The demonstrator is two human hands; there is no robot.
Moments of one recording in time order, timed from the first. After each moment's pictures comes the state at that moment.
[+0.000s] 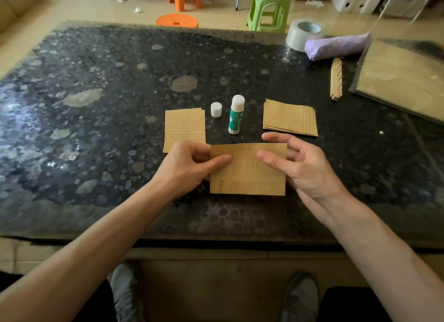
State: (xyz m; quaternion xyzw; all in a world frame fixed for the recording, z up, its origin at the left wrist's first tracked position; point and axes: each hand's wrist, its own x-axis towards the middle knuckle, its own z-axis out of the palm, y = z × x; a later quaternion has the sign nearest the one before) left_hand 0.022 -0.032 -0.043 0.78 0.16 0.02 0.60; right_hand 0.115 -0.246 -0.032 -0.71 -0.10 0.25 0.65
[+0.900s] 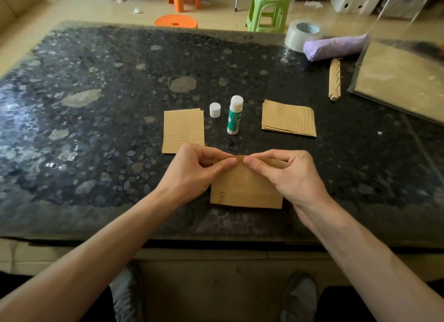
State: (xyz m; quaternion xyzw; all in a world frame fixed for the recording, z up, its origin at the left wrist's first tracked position) left_hand 0.020 -0.047 -0.043 0.80 0.13 0.06 0.59; right_hand 0.103 -0.232 -0.037 -0.79 -0.10 0.22 0.56
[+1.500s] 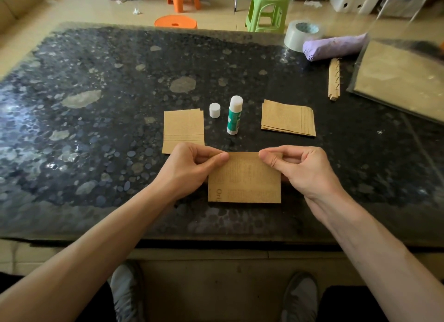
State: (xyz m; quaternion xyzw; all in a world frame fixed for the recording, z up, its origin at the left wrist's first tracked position) left_hand 0.022 -0.038 -0.039 0.79 0.18 0.02 0.59; right_hand 0.118 -0.245 -0.030 -0.78 -0.07 0.21 0.59
